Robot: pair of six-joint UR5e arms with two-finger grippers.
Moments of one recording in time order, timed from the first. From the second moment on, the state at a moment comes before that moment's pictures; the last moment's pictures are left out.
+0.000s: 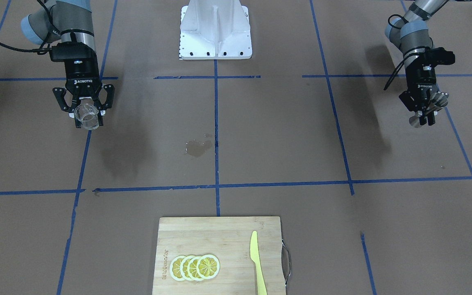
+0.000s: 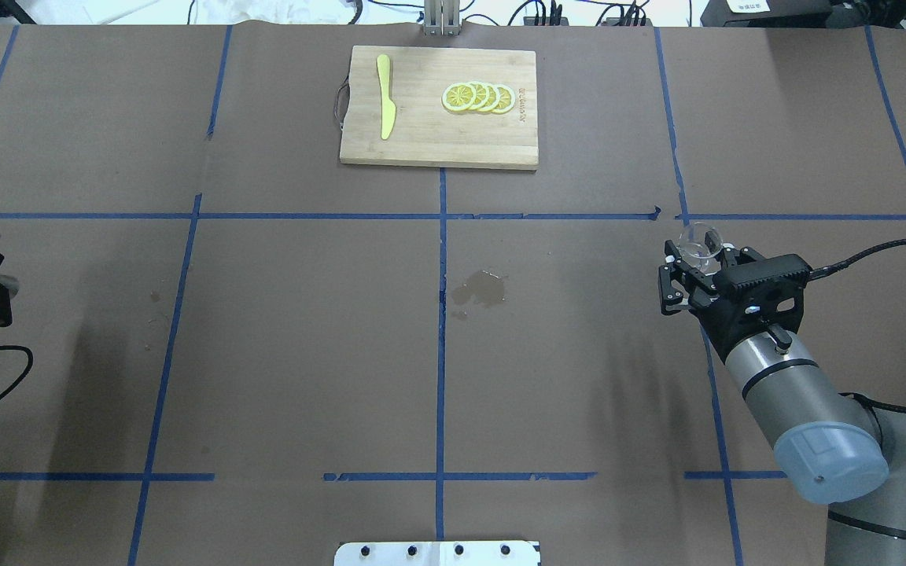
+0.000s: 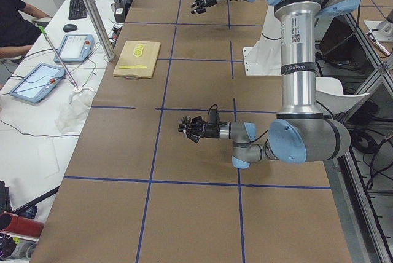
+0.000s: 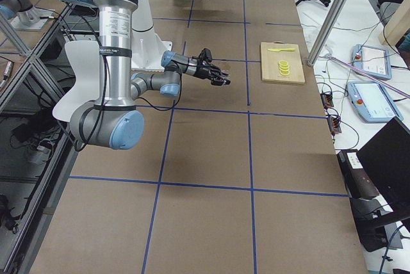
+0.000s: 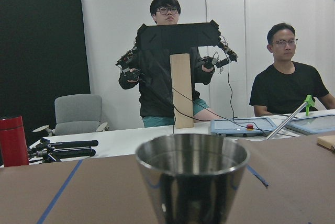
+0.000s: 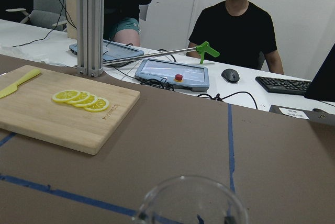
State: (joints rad) left arm -0.30 -1.41 -1.31 -3.52 -0.47 -0.74; right arm 0.28 -1.62 1.92 -0.71 0.71 0.95
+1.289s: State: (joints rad) left arm -0.24 -1.44 -1.28 -3.40 -0.49 -0.95; right arm 0.28 -1.60 1.89 -0.71 0.71 0.97
